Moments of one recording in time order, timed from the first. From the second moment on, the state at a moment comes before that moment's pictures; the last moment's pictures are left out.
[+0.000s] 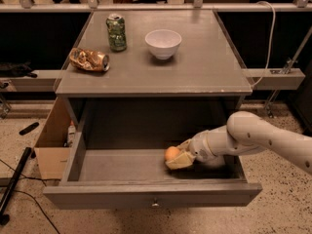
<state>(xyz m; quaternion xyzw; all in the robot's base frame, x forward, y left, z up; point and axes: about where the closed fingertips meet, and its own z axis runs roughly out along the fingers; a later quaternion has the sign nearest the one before) 0.532 -0.069 0.595 -0.45 0.79 0.31 0.27</state>
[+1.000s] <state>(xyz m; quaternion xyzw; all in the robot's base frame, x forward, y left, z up) 0.532 -0.069 0.595 -0.45 0.79 0.31 0.27</state>
